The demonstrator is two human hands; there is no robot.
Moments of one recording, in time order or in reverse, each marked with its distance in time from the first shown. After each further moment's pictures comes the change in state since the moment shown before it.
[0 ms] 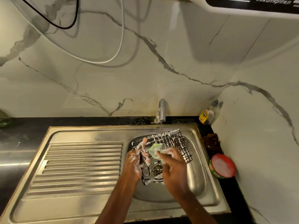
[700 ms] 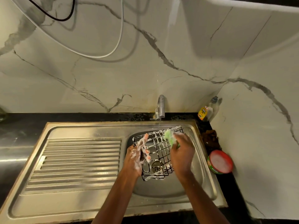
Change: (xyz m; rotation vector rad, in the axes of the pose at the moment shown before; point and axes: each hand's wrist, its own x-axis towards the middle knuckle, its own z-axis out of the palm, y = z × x) left_hand -0.004 -0.002 -0.001 -0.035 -0.135 0.061; right_hand 0.037 0.007 -0.006 -0.182 0.191 0.156
